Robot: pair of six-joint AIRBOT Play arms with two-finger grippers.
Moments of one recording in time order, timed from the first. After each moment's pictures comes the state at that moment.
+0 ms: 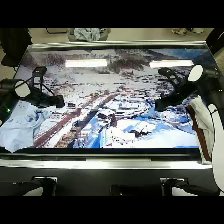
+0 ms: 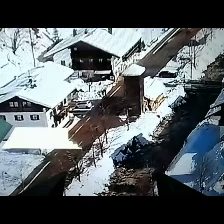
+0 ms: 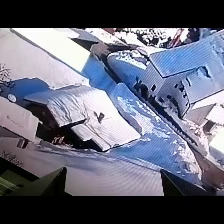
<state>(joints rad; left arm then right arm) -0.14 -1.27 1.30 1.57 -1.23 -1.68 0.01 -1.43 1.48 -1.37 1.48 1.10</state>
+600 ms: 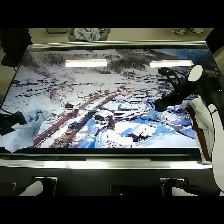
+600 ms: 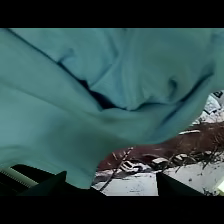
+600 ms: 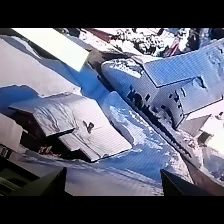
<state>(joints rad) 0.45 -1.14 1.02 1.58 -1.26 -1.75 0.01 -1.43 1.48 -1.37 1.49 1.08</state>
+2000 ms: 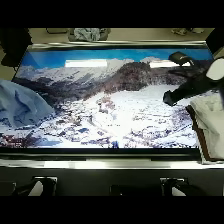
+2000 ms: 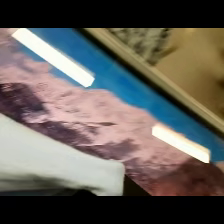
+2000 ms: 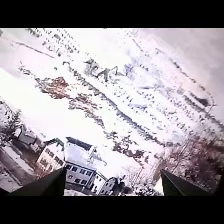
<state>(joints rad) 0.31 -0.71 1.12 1.07 -0.82 -1.64 0.01 -1.20 1.51 -1.45 1.42 1.05</state>
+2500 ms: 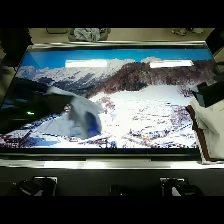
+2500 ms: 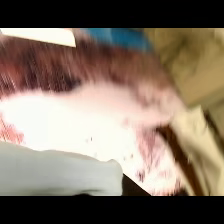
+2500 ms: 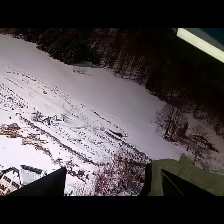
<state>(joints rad) -0.42 -0.79 0.98 0.91 -0.80 -1.59 0.01 -0.84 1.51 -1.54 1.37 1.07</state>
